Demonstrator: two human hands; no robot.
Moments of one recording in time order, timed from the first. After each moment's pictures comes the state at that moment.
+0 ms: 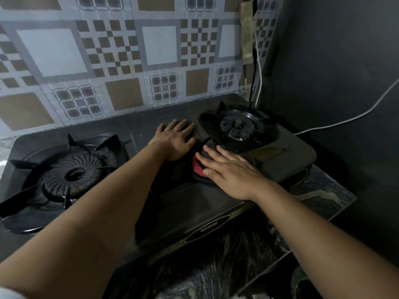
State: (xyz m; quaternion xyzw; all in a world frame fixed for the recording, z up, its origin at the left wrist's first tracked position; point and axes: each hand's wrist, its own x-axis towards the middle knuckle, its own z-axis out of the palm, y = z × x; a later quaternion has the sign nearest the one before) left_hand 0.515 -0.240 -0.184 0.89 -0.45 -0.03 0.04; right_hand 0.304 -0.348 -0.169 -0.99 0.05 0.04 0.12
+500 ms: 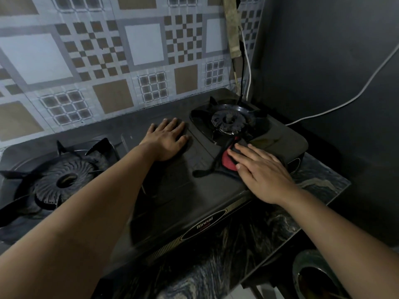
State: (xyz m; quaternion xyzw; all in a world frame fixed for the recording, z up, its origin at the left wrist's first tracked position) left_hand 0.516 -0.235 -0.179 0.88 -0.46 -0.06 0.03; right_hand 0.243 -0.390 -0.188 -0.98 0.18 -0.08 0.09
